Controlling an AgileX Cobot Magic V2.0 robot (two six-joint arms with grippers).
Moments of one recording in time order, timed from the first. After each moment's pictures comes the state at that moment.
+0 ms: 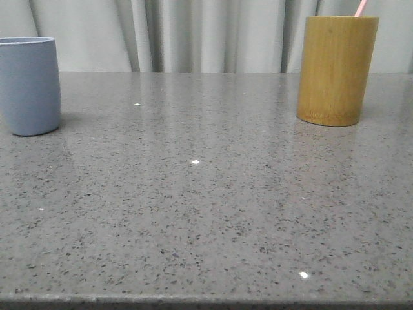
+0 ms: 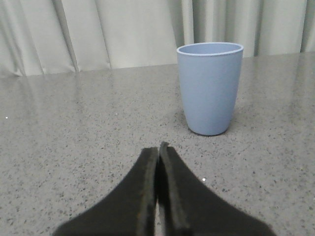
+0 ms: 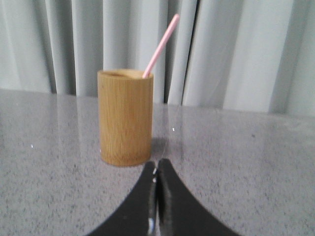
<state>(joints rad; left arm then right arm) -0.11 0.00 0.00 0.16 0.10 -0.17 0.14 -0.01 0.03 -0.11 -0.08 0.13</state>
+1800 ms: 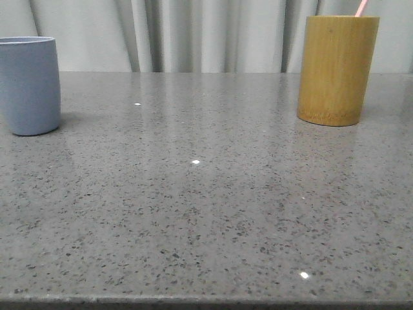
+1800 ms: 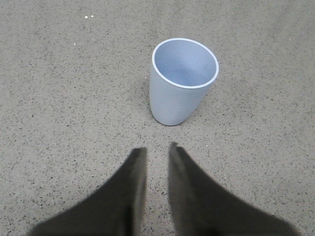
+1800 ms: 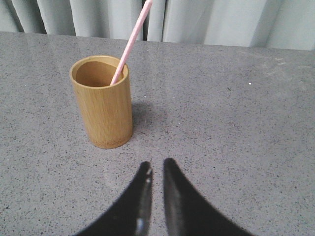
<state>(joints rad) -0.11 0.70 -0.88 -0.10 0.85 -0.13 0.14 0.54 -0.81 -0.09 0.71 0.14</state>
